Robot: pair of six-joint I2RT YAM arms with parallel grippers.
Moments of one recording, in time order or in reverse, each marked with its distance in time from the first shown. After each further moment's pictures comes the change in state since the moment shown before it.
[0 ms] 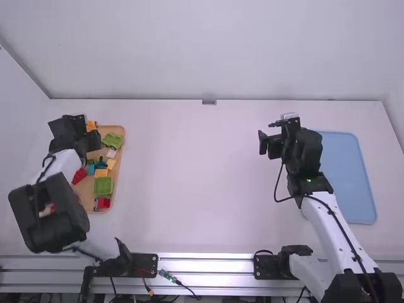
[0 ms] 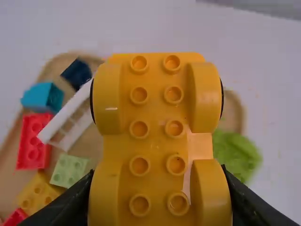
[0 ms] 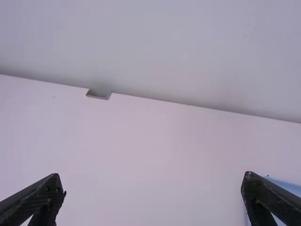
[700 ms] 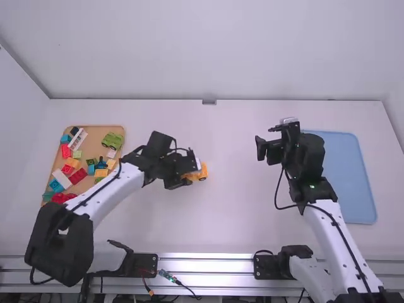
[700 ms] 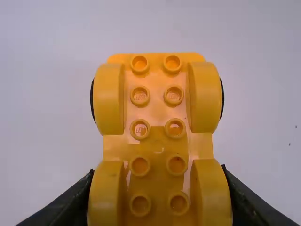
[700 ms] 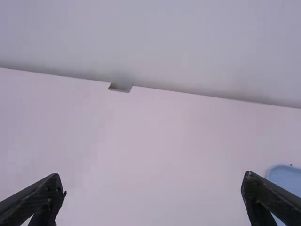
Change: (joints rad) left arm -0.830 -0.166 -0.103 -0.401 0.244 0.716; right arm -0.002 -0.097 0.000 -0.128 -0.074 0.048
